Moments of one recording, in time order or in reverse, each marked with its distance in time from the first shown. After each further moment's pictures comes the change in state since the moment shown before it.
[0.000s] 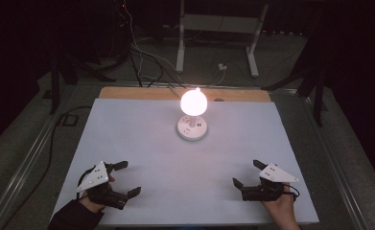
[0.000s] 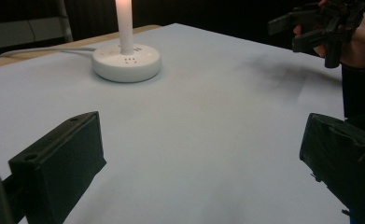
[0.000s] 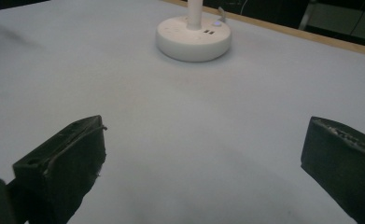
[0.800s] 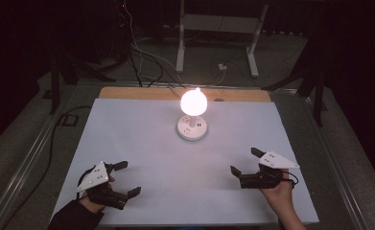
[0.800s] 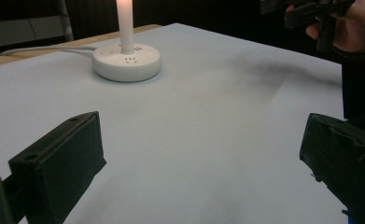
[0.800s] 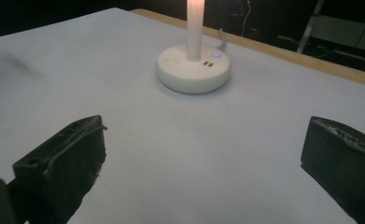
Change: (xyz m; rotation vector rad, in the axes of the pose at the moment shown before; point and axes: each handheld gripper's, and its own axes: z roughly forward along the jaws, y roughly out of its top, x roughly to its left) left arm -0.001 0.001 -0.001 0.000 0.004 -0.006; right arm -0.008 0.038 0.008 -0.041 0.022 -0.003
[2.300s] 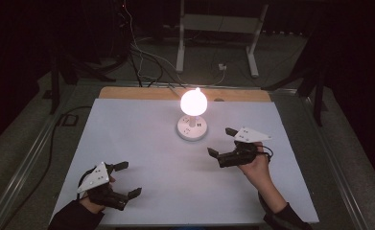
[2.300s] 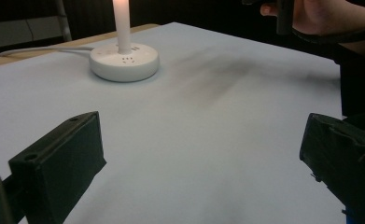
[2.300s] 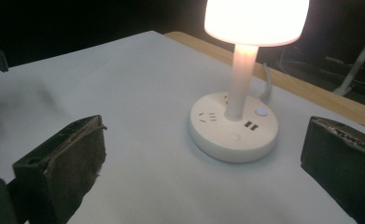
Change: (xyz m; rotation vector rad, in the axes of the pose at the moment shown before) left arm -0.002 0.000 0.001 0.004 -0.006 0.008; right arm 0.006 0.053 0.069 -0.026 0.164 -0.052
